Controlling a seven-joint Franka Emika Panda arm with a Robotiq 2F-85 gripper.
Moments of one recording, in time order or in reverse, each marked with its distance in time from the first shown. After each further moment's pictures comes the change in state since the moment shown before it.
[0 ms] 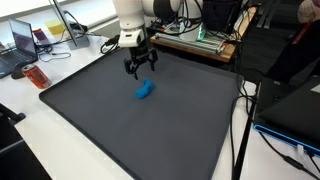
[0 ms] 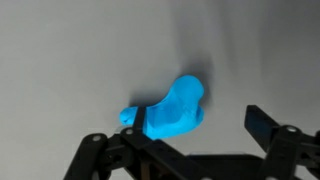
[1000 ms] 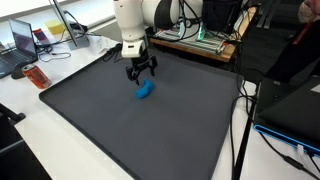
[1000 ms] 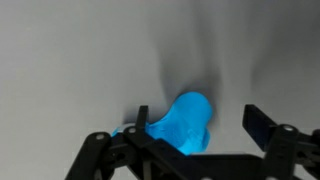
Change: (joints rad) arm -0.005 0.089 0.002 0.031 -0.057 0.032 0.003
